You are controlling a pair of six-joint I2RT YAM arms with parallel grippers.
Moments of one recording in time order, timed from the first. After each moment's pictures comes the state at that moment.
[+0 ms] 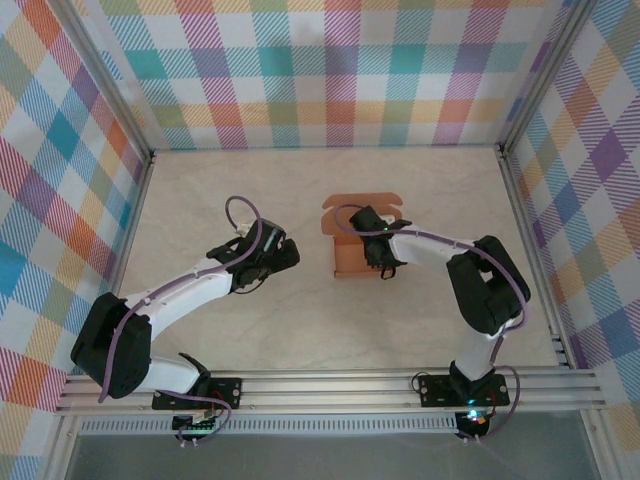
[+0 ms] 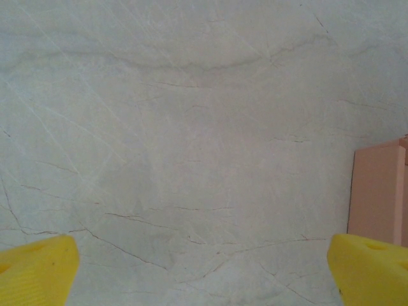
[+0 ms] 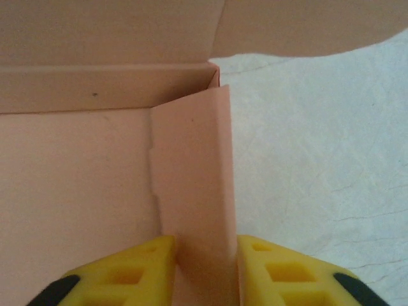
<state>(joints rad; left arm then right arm) -0.59 1.37 0.85 -0.44 -0.24 -0.84 0.61 1.78 1.11 -0.61 0.39 0.52</state>
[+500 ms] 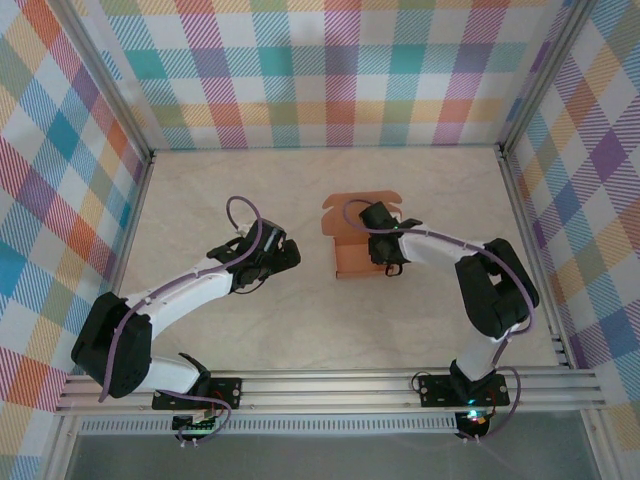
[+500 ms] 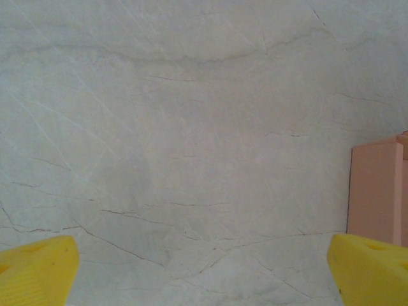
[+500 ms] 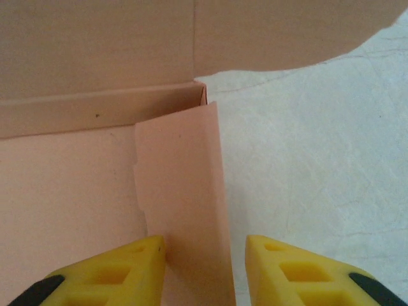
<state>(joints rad) -0.59 1.38 0.85 -0.44 -0.22 -0.84 0.55 1.74 1.07 -0.54 0.30 0.49</state>
